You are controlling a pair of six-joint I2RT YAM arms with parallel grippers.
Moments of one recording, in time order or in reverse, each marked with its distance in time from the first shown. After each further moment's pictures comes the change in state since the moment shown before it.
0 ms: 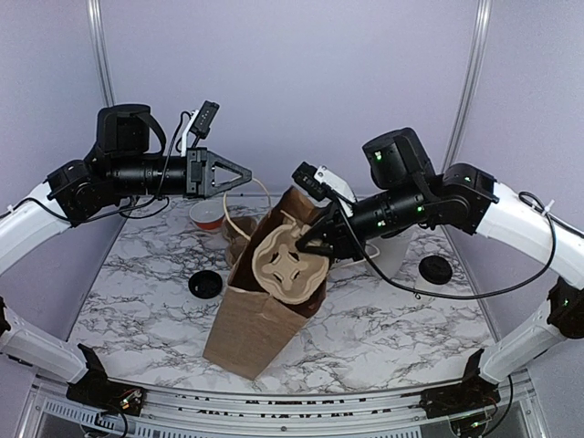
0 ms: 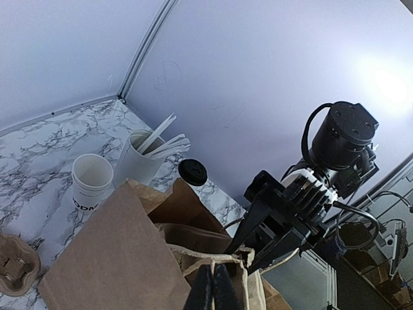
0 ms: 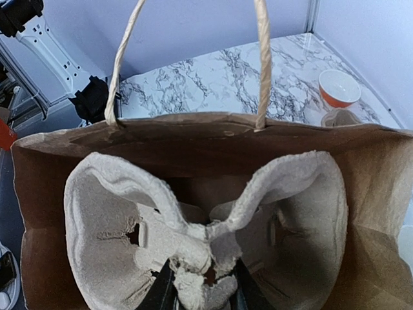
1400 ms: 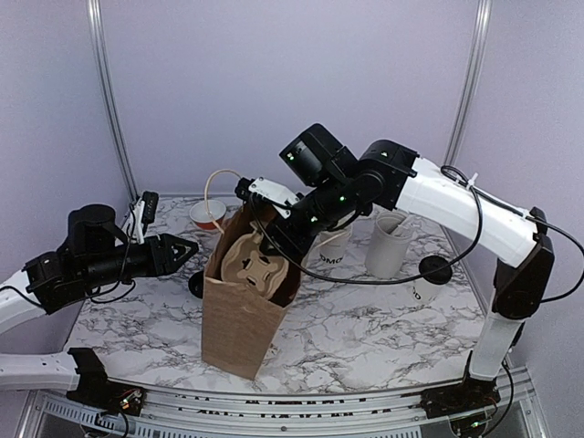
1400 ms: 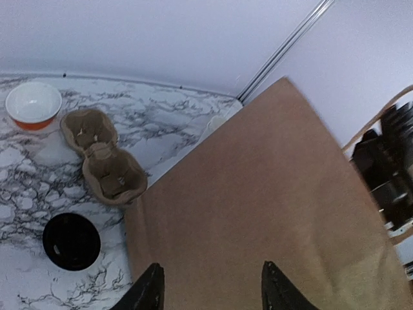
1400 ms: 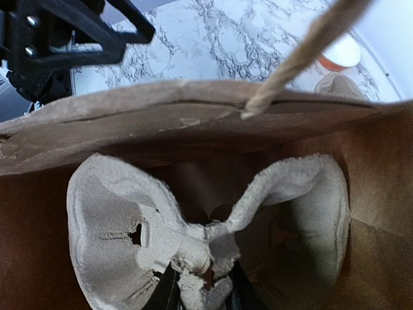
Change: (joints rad) left arm 0.013 -0.499 -0.641 0.062 -0.448 -0.114; right arm 0.075 0.411 0.458 -0.287 0.193 0.003
